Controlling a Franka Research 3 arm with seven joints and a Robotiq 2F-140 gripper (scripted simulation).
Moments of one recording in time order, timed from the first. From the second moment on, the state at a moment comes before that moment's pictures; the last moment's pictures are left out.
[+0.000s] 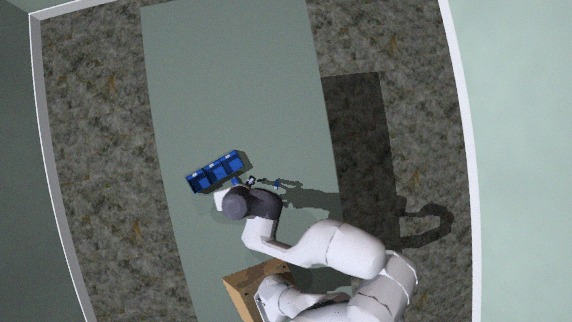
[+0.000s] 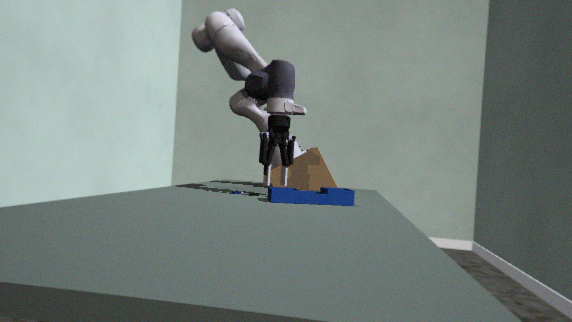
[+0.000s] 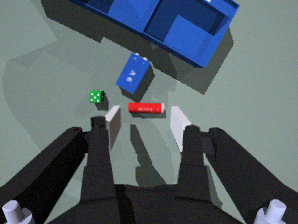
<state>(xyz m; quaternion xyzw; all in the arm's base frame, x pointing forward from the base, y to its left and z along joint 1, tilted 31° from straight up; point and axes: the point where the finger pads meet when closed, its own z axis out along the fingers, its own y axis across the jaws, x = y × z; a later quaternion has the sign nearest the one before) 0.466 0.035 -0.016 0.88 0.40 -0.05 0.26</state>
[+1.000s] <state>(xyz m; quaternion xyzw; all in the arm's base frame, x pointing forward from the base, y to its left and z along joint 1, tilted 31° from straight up) 0.474 0.019 -0.047 0.88 0.39 -0.05 0.26</state>
